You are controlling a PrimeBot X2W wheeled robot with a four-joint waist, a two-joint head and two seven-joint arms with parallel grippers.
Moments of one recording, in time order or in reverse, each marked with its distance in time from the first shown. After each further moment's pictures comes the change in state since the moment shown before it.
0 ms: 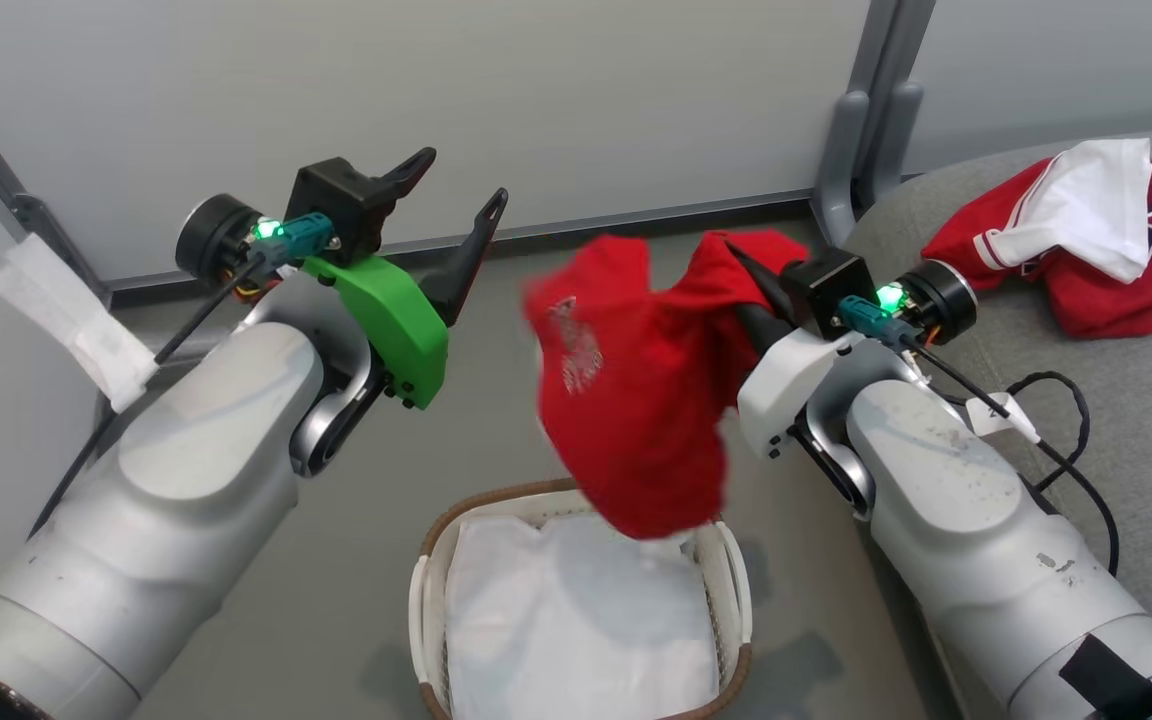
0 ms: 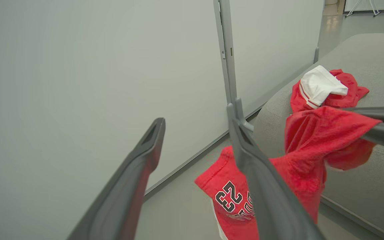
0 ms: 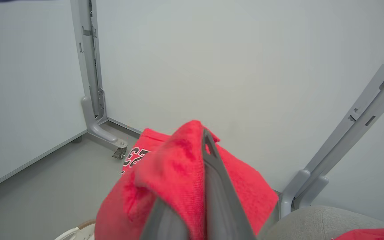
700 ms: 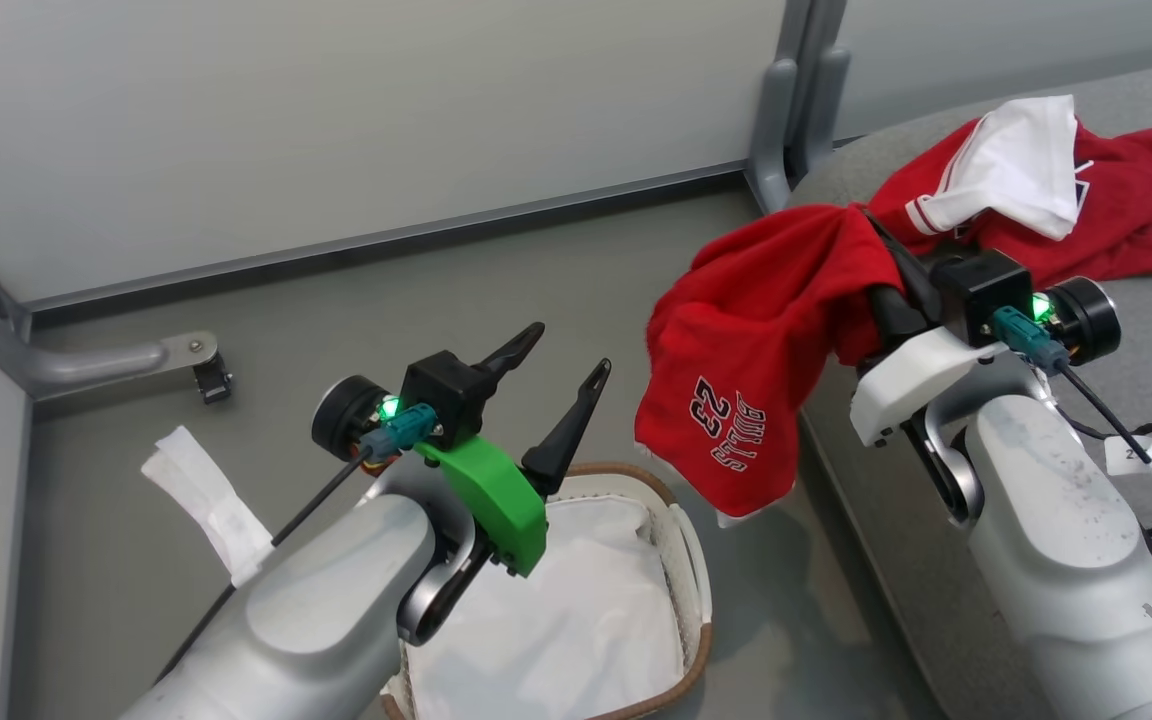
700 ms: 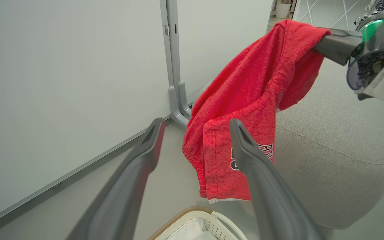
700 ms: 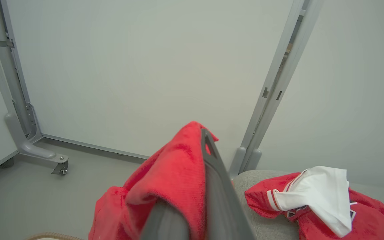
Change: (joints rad) left arm 0.254 -0.098 -0.021 -0.072 0.003 0.038 -0.109; right arm 0.151 -0.071 -0.273 -0.195 -0.102 0.000 -0.002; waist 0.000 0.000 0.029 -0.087
